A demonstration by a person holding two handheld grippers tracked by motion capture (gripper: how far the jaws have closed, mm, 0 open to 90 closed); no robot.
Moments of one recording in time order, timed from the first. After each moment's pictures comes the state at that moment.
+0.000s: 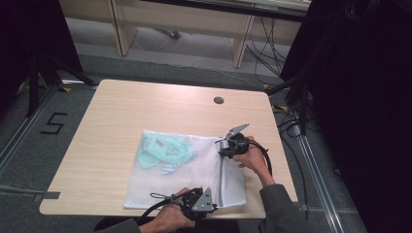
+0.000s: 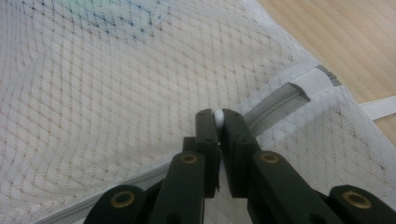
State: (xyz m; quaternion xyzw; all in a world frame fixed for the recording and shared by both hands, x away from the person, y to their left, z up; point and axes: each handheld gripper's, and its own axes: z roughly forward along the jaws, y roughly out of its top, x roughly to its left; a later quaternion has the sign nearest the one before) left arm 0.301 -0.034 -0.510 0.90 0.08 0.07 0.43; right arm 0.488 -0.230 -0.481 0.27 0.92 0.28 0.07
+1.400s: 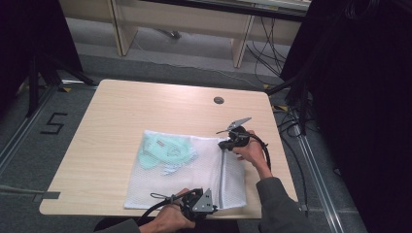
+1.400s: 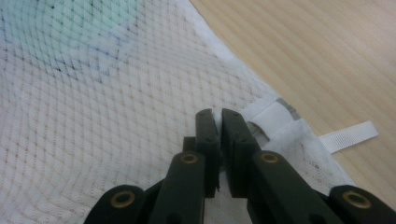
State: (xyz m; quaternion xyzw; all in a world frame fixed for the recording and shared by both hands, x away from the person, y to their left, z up) left arm 0.299 -0.034 -0.511 0.90 0.07 0.07 0.43; right arm 0.511 -0.232 -0.481 0.30 0.90 0.31 0.07
